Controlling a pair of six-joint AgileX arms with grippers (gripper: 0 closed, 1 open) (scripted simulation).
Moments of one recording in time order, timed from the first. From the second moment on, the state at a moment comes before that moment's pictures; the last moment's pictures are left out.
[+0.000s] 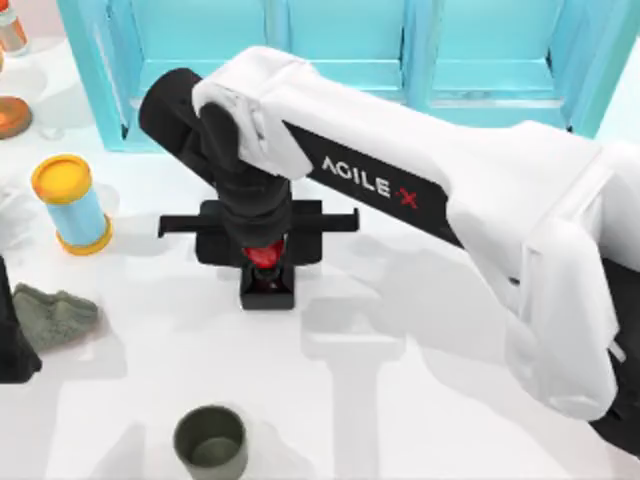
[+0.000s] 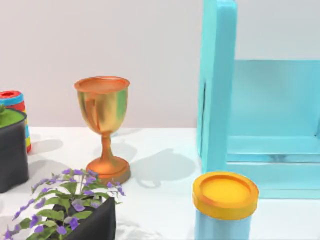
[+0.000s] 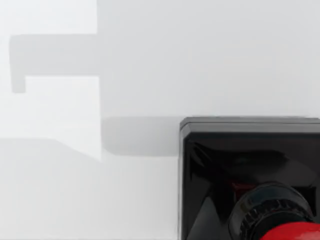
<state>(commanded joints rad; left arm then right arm) 0.00 0.00 0.00 0.00 0.00 0.00 0.84 2.60 2.40 -1.24 0.16 0.85</state>
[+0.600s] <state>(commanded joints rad) 0.00 0.00 0.00 0.00 0.00 0.00 0.84 2.60 2.40 -1.24 0.16 0.85</state>
